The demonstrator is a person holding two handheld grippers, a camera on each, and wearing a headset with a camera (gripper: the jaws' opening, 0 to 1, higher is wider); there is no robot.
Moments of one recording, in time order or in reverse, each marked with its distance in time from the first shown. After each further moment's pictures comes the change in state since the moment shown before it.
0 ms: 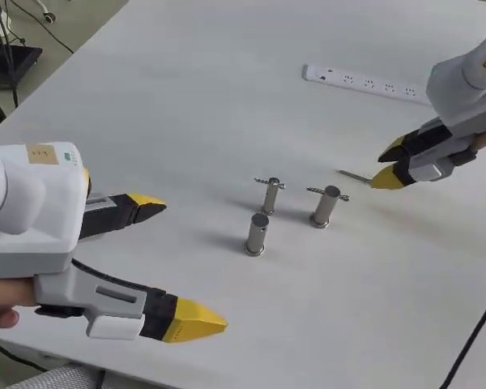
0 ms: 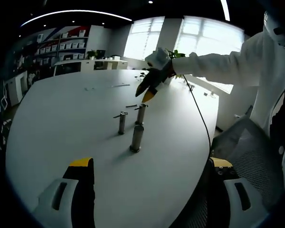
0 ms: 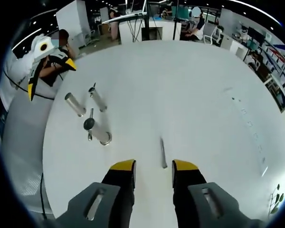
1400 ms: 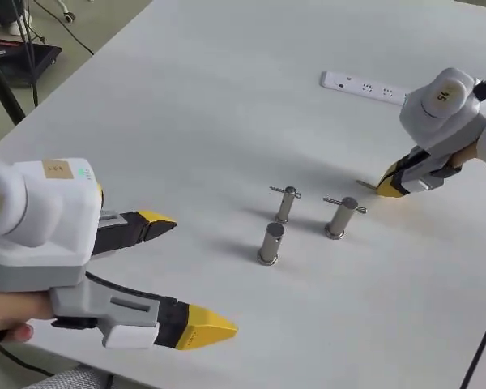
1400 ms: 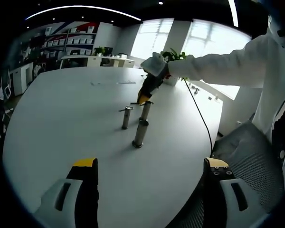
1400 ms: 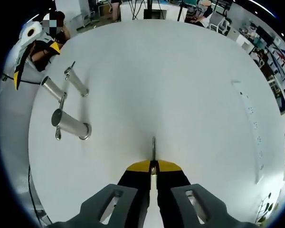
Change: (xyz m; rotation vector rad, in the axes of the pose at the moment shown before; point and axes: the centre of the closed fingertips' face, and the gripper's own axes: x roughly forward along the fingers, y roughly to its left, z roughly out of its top) left arm -0.002 0.002 -0.011 -0.067 -0.009 0.026; right arm 0.030 -0.012 -0.010 -0.058 0.162 -0.049
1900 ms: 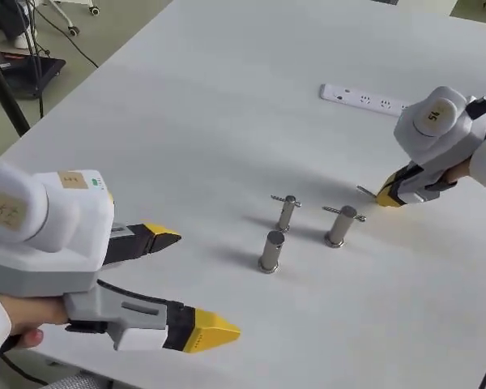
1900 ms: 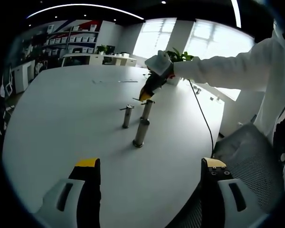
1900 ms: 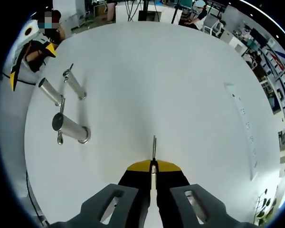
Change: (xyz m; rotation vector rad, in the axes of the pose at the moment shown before) left arm 0.002 0.002 0.000 -0.019 0.006 0.013; right arm -0.009 -0.004 0.006 0.015 -0.029 -0.082
